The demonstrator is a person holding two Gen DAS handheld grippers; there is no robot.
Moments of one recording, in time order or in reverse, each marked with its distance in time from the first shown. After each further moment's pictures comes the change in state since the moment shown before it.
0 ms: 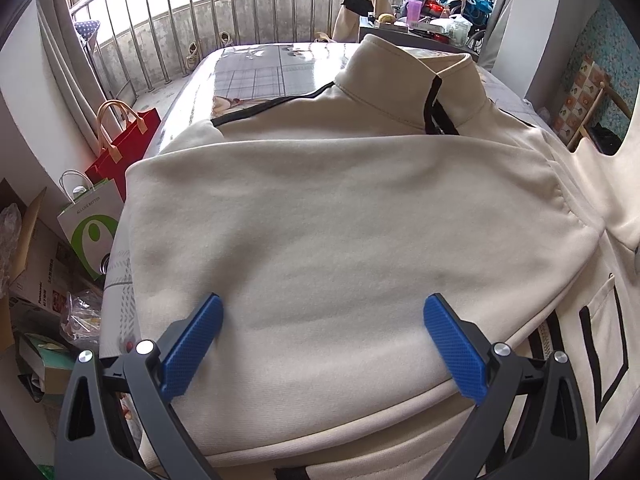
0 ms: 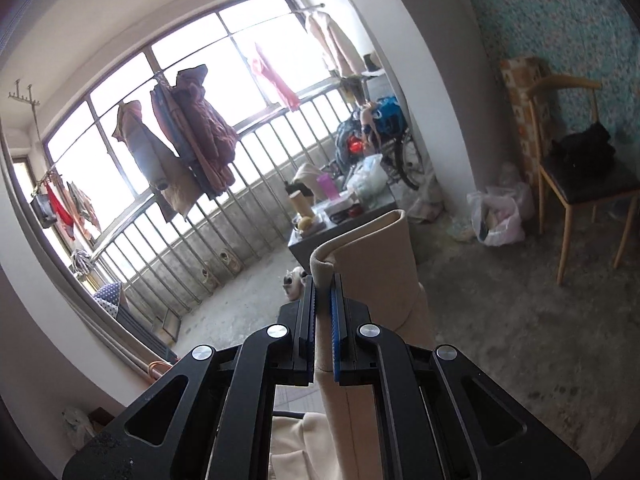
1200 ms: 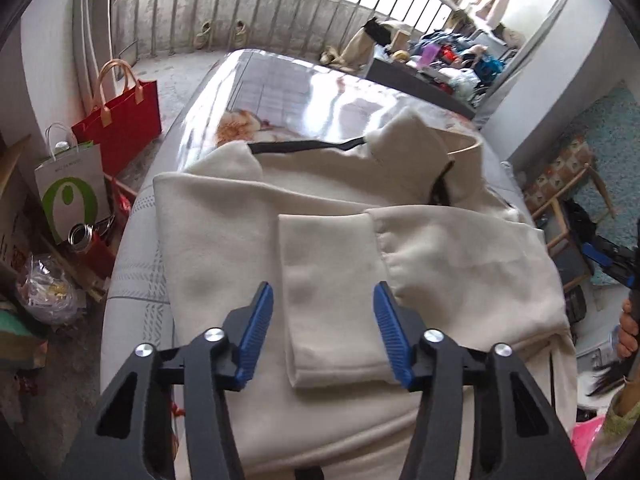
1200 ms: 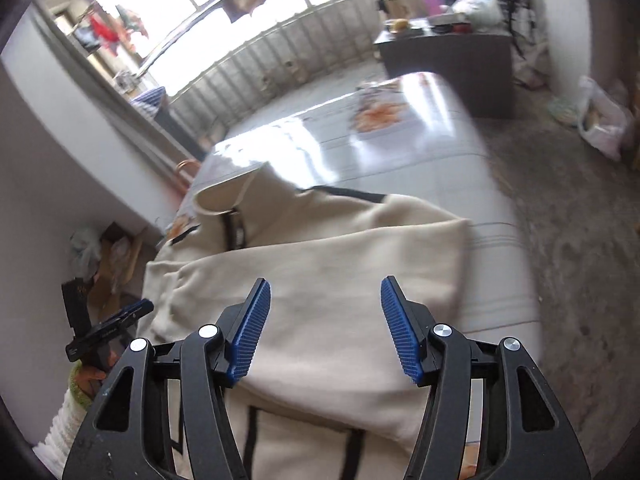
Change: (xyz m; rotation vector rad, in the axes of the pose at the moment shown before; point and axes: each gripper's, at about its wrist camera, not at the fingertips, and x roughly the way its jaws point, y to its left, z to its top) left arm -0.017 0.045 0.028 -0.221 -0.008 -0.157; right arm 0.125 0.019 -0.216 -0.187 0.634 0.157
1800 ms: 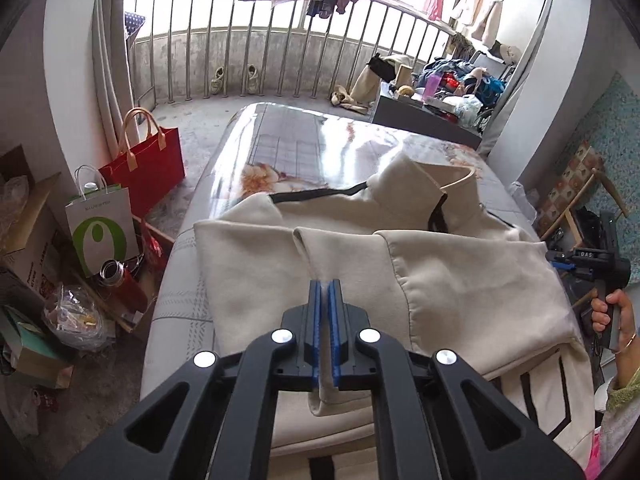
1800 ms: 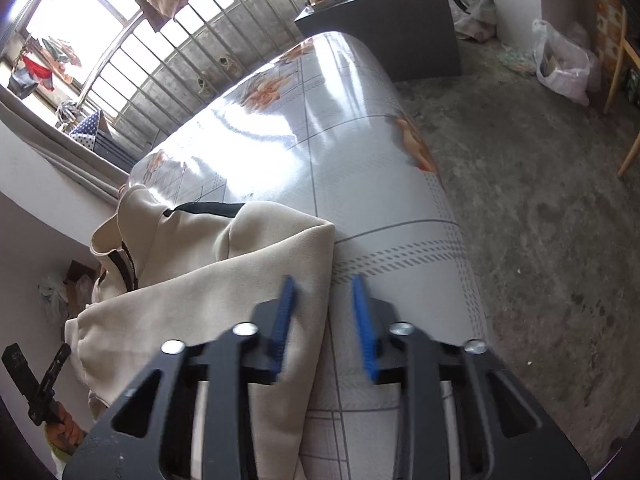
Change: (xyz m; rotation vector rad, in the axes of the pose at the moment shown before) left arm -0.052 -0.004 -0.008 0.056 -0.170 0.079; right arm 0.080 -0.073 0.015 0.108 0.065 -0.079
